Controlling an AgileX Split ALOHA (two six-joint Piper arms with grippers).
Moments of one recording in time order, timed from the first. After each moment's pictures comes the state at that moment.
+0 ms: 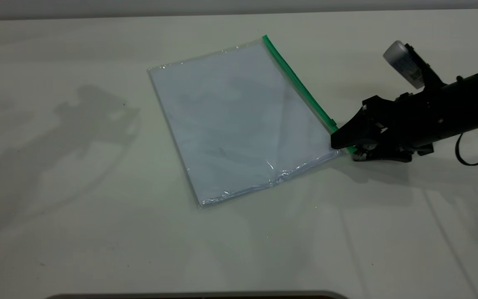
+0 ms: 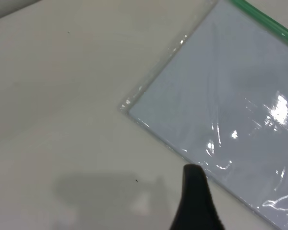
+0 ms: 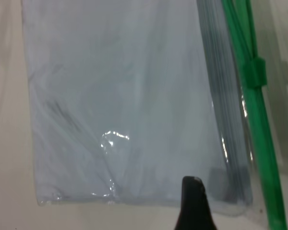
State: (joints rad) left arm -0.11 1.82 -1.16 -0.77 0.35 0.98; right arm 0.03 2.46 -0.96 1.79 0.72 -1.73
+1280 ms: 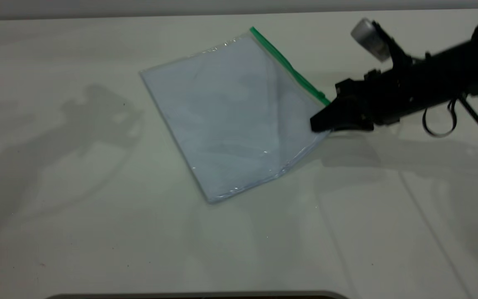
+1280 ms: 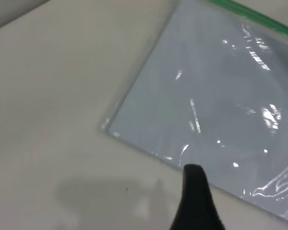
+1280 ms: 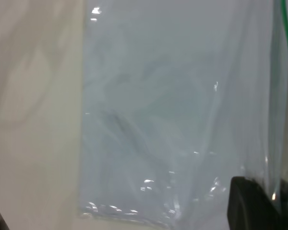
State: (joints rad) left arm -0.11 1.82 -1.22 -0.78 0.46 1.06; right arm 0.10 2.44 -1.11 1.68 0.76 -1.72
